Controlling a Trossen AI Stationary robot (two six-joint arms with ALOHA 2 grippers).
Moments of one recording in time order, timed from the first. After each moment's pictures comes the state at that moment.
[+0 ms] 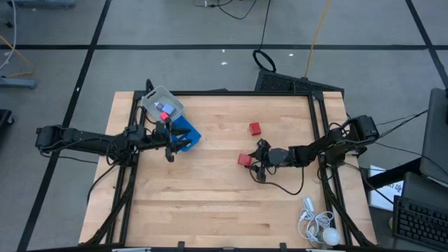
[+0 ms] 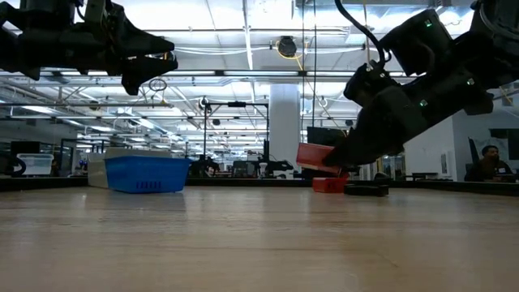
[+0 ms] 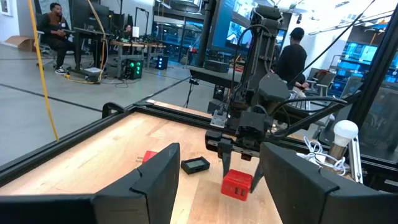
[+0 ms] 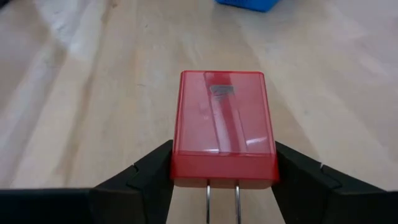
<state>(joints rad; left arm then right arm) 0.09 0.80 0.17 0.71 -0.05 -0.19 0.14 1.61 0.40 0.72 0.21 0.25</state>
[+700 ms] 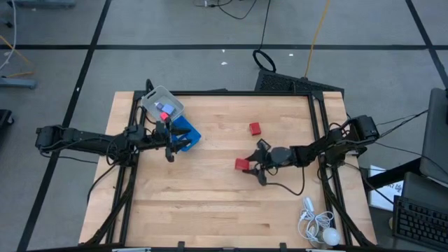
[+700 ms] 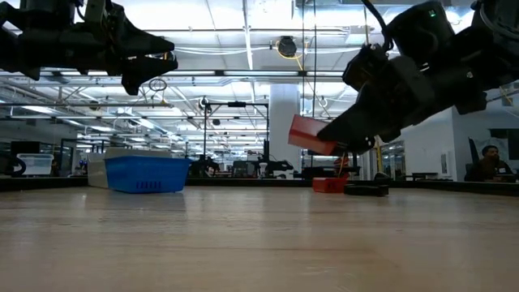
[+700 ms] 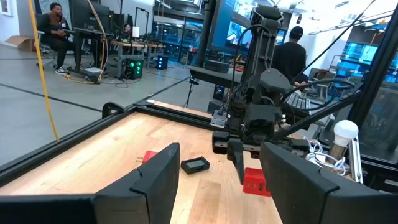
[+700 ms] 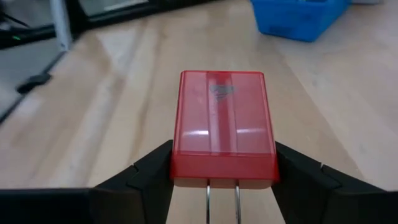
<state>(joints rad) 0.09 0.80 0.17 0.71 -0.05 -0.19 0.14 1.61 0.40 0.84 0.07 0.25</state>
